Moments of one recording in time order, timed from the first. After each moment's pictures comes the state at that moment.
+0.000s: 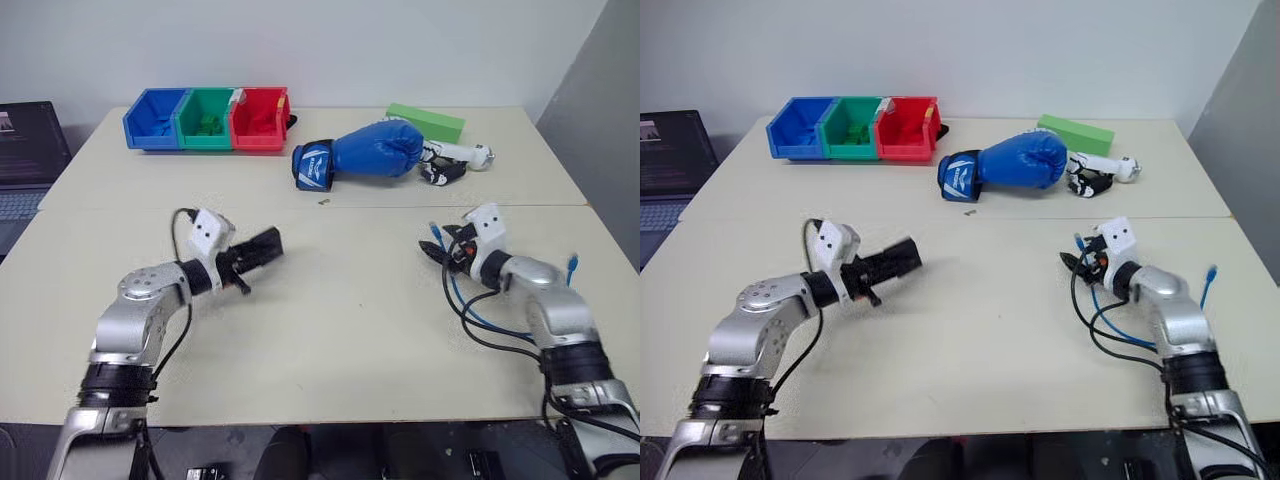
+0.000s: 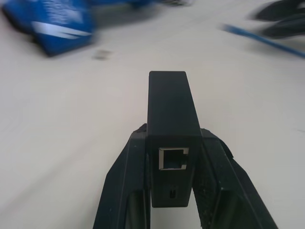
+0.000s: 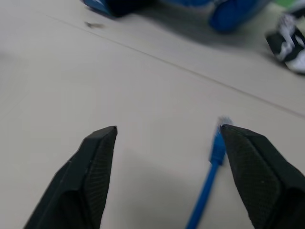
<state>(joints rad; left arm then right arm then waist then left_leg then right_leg) -0.42 0.59 0.10 0.19 -0.30 0.27 -0.71 -0.47 -0.56 0.02 0.05 0.33 0.41 0.69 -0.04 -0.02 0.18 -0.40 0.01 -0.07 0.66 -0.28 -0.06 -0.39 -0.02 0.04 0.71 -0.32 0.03</state>
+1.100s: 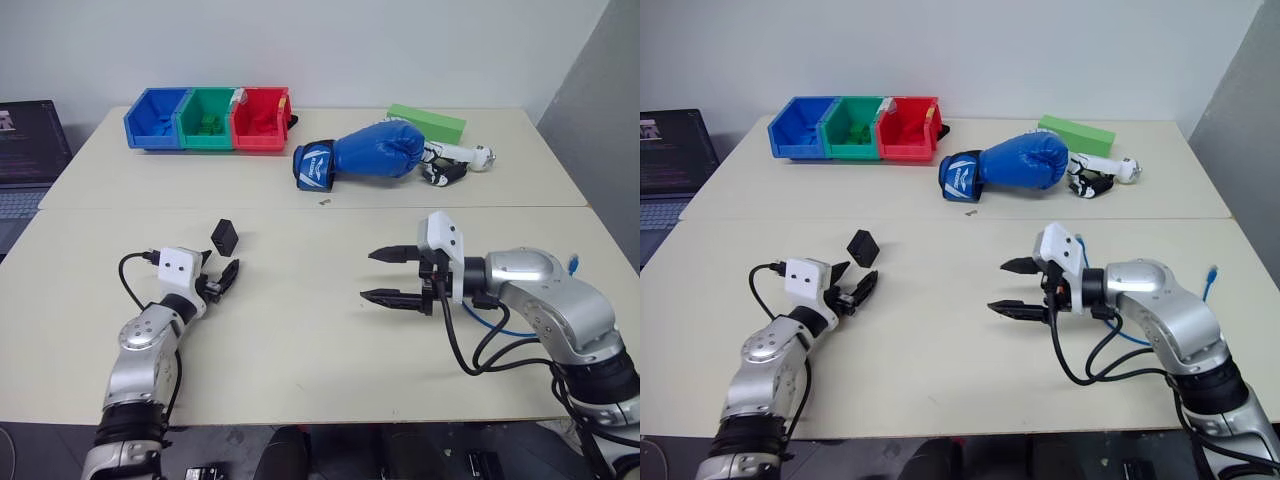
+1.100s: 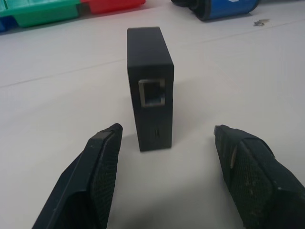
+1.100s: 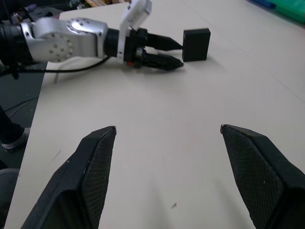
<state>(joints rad) -0.17 0.53 0.21 0.17 -0.26 0.15 -0.50 -0.45 -0.65 0.14 -0.38 0.51 0.70 0.94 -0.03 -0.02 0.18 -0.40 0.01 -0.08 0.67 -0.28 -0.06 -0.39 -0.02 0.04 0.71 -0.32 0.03</state>
